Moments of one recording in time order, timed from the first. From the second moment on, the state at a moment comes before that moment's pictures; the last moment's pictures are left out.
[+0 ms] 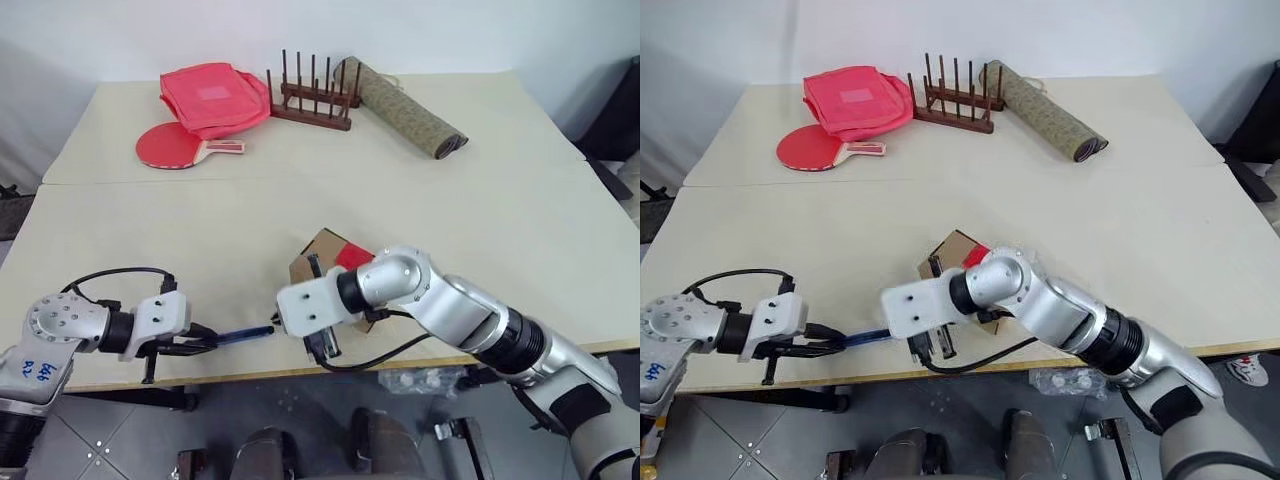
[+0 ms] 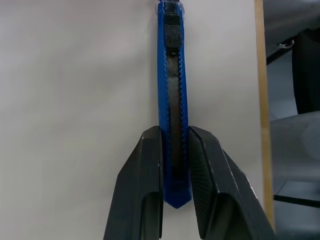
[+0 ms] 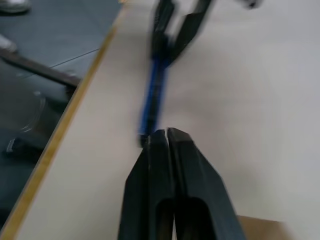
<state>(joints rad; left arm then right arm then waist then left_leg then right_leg) -0.08 0.99 0.06 -0.11 -0.22 0.14 -1.24 -0.88 -0.53 0.78 -0.33 0.04 0.45 1.01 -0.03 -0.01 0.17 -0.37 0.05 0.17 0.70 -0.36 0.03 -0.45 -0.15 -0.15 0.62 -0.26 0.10</state>
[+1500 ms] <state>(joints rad) -0.12 1.02 -0.01 -0.18 -0.21 0.23 -1.27 -0.84 -0.38 0.72 -0.03 -0.25 0.01 1.20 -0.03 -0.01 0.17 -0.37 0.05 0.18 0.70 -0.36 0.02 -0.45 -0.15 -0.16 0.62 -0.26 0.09</state>
